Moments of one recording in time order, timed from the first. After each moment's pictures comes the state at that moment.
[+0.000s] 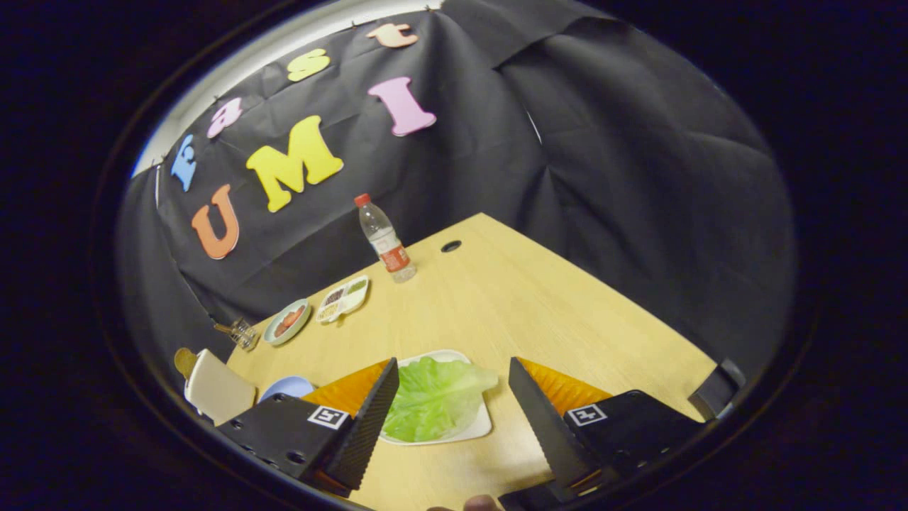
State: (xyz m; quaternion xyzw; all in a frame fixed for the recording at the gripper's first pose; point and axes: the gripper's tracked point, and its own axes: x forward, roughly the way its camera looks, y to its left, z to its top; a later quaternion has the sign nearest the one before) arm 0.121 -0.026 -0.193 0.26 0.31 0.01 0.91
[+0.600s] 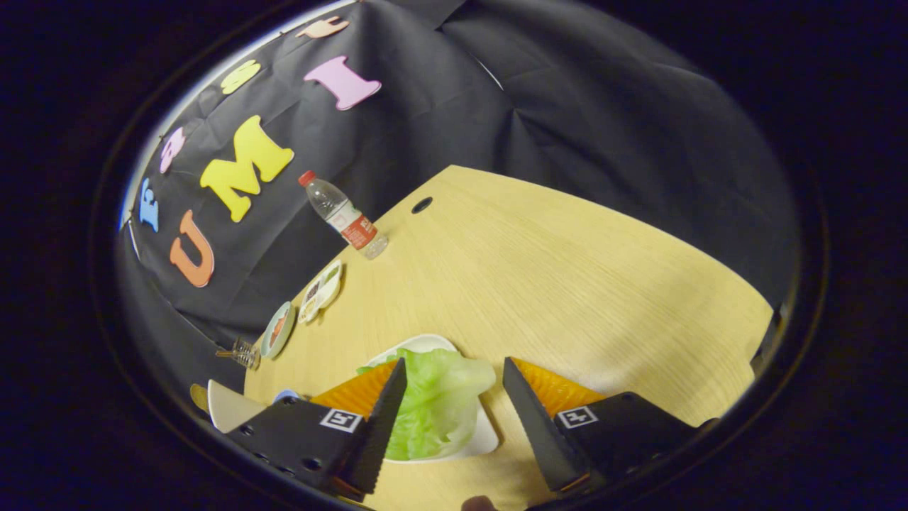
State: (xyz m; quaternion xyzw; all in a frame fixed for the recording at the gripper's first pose) arm 0.142 -0.015 -0.245 0.34 0.38 -0.01 0.86
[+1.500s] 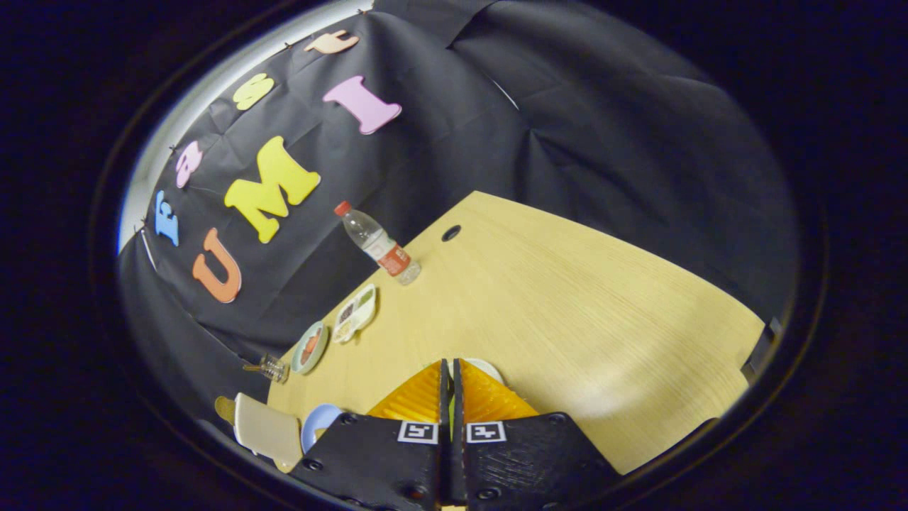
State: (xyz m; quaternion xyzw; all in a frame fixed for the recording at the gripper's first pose) arm 0.146 -0.003 -0.170 0.36 0.31 0.03 0.88
